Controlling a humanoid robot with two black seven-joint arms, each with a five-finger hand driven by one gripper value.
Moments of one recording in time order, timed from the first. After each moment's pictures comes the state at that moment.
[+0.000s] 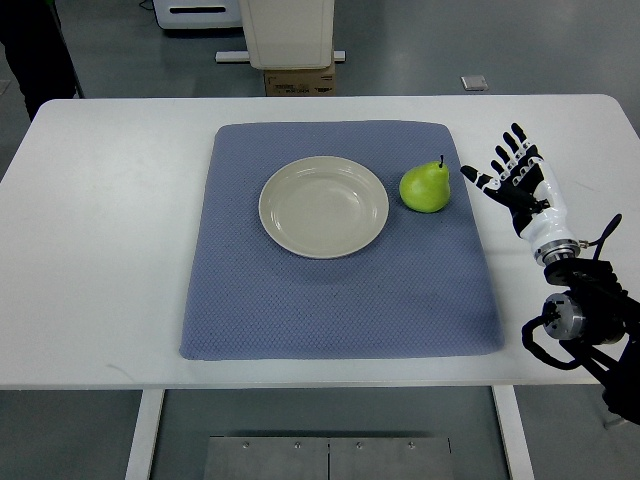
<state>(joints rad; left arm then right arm) -0.03 0.00 -0.11 -0.19 -0.10 0.12 -0.12 0.59 -0.31 0.59 0.95 -0.23 -0.17 0.59</state>
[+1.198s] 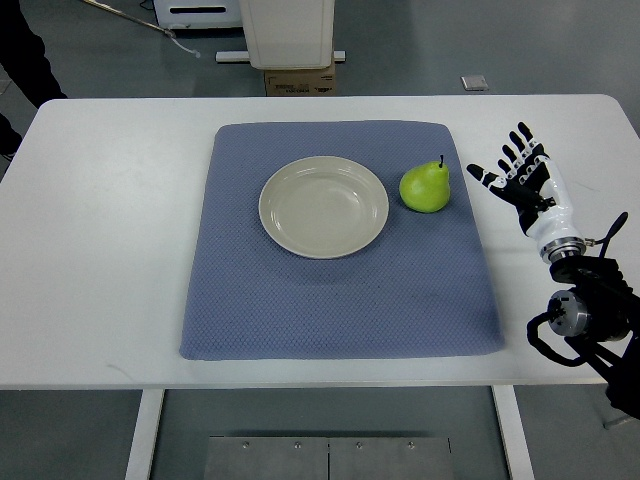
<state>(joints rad) -0.02 0.00 -0.11 -0.19 -0.10 0.11 -0.12 0.61 -0.31 0.60 0.90 -0.23 -0.15 0.58</state>
